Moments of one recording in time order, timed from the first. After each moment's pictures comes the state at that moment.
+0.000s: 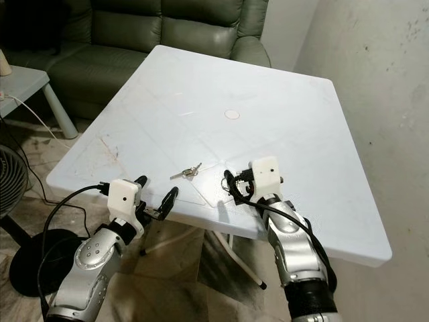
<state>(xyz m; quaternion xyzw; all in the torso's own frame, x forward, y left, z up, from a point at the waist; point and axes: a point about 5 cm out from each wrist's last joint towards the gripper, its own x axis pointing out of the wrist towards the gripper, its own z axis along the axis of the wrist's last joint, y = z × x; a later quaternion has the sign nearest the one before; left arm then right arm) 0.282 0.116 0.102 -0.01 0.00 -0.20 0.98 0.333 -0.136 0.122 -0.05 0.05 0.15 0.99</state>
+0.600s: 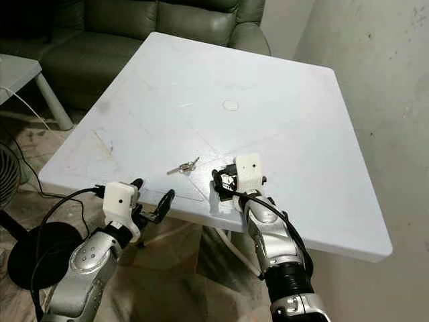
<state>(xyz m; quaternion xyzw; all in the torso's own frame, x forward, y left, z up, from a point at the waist) 0.275 0.119 0.100 -0.01 0.01 -0.19 0.98 0.342 -0.115 0.112 -0.02 0.09 0.13 0.99</state>
